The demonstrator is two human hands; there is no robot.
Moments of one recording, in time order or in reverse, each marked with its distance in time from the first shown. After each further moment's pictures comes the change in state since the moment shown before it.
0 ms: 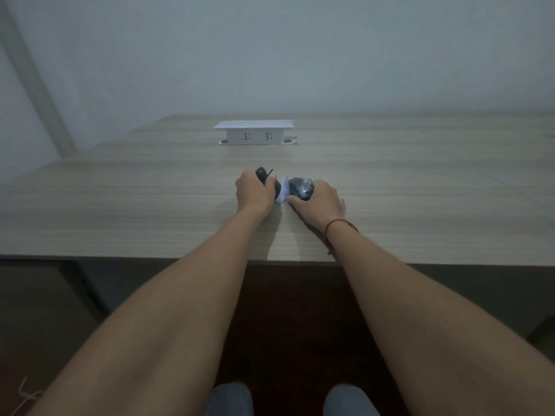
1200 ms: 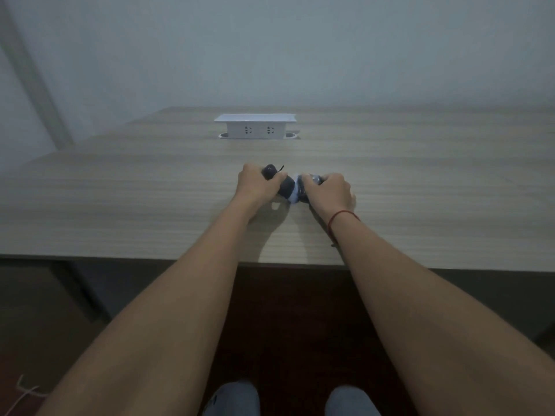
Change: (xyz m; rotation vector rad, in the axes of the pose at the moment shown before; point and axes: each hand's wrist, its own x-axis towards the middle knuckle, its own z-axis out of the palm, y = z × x) left_hand 0.014 0.000 -0.004 -0.089 -0.199 -0.013; right_hand 0.014 -0.008 -0.003 0.122 0.119 0.141
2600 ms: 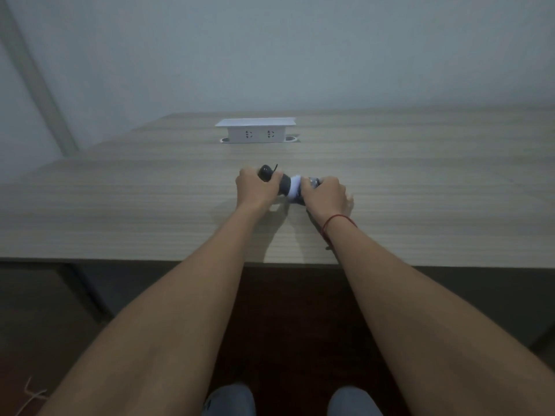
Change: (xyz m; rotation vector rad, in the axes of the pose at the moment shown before) left_hand -0.005 -0.001 0.006 -0.016 0.190 0.005; right_hand -0.012 -0.004 -0.004 -0.039 0.047 -0.006
